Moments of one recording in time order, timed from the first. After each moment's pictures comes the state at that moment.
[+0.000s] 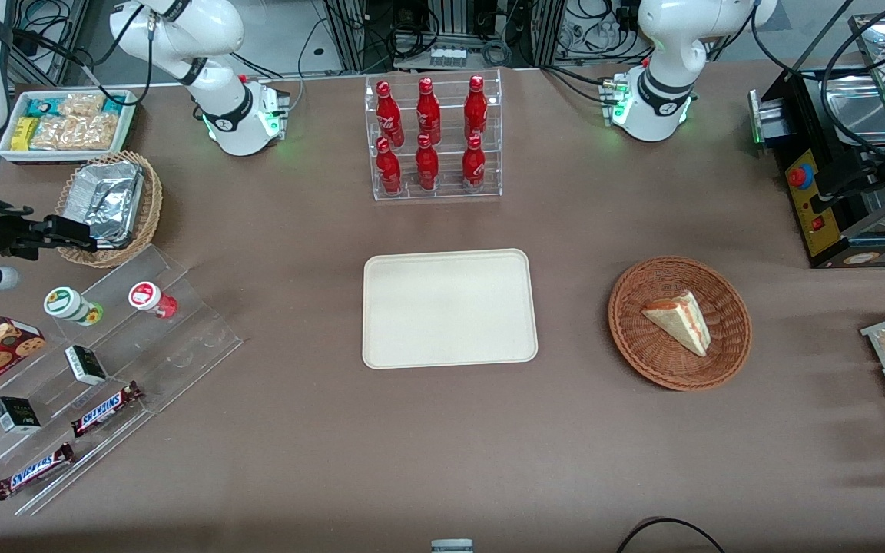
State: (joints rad) arm 0.00 0.03 -0.10 -1.64 0.00 1.50 -0.16
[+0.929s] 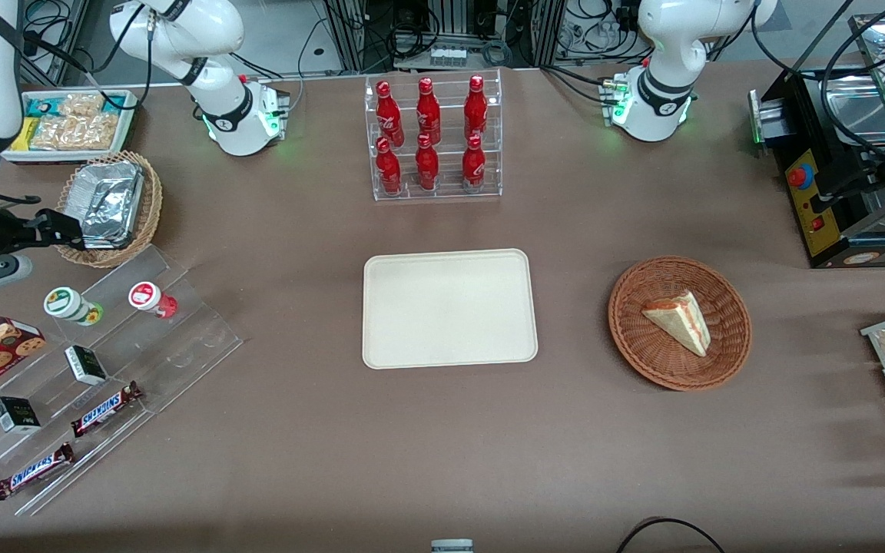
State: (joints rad) arm -0.01 0.01 -0.12 -1.74 -0.09 1.65 -0.57
